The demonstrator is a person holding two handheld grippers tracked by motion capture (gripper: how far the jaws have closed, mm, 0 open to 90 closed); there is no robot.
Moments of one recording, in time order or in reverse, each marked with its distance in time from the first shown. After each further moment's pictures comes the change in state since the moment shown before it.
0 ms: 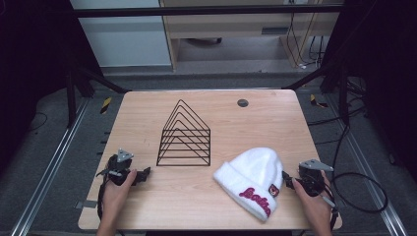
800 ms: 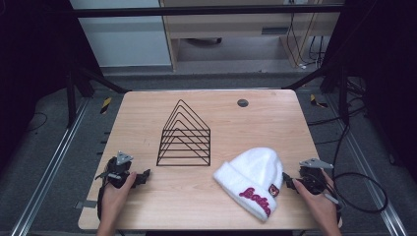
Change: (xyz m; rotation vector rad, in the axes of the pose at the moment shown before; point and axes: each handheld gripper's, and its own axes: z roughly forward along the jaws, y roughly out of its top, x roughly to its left) left arm -0.004 -0.006 -0.006 0.002 0.000 -0.004; right arm -0.004 0.005 -0.002 0.056 0.009 -0.020
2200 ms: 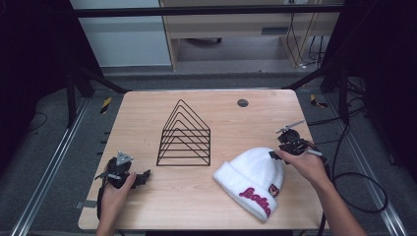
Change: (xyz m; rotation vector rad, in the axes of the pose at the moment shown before) left arm 0.000 0.000 0.000 0.000 -0.010 0.006; right arm 0.017 0.116 0.033 0.281 0.151 -0.171
